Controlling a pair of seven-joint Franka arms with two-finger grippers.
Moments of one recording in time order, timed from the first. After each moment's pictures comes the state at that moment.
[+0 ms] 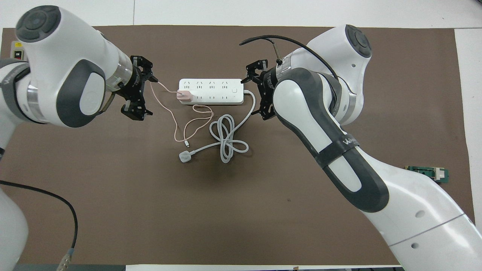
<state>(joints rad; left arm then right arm) -0.17 0.35 -0.17 -1.55 -0.10 1.89 -1.69 0.36 0.55 0.01 -1.44 0.65 2.07 1.33</state>
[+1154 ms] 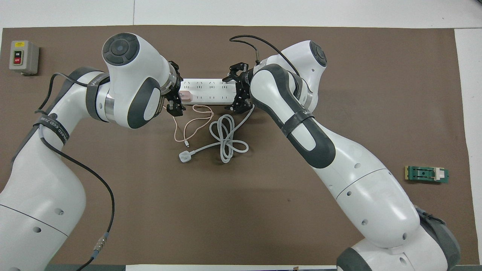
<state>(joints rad) -0.25 0.51 -0.17 -1.58 0.00 2.15 -1.99 0.39 0.89 0.02 -1.19 0.86 2.14 1.45</state>
